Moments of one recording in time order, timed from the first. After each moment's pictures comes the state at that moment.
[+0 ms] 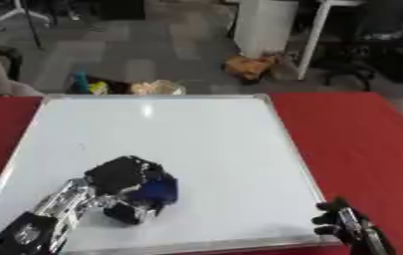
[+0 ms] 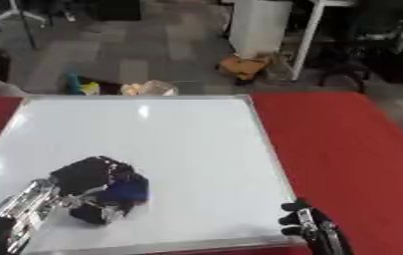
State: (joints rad) left arm -0.56 0.38 -0.38 -1.22 -1.15 -0.54 -0.07; right arm 0.07 -0.22 0.27 -1.77 -0.05 -0.01 -0.24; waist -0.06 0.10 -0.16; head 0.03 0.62
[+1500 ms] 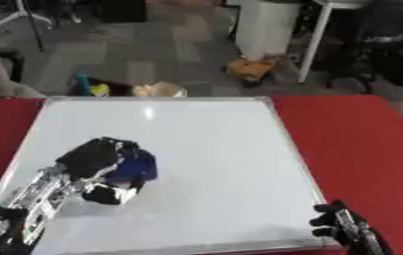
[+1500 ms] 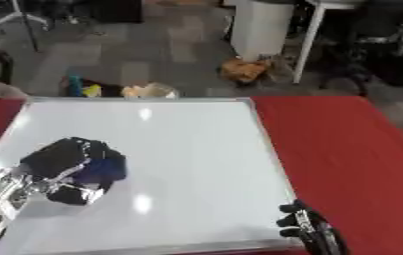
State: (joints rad) left arm -0.56 0.46 -0.27 -1.28 -1.07 -0.41 -0.06; right arm 0.07 -0.22 0.27 -1.77 -0.05 -0.01 -0.24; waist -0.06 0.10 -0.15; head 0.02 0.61
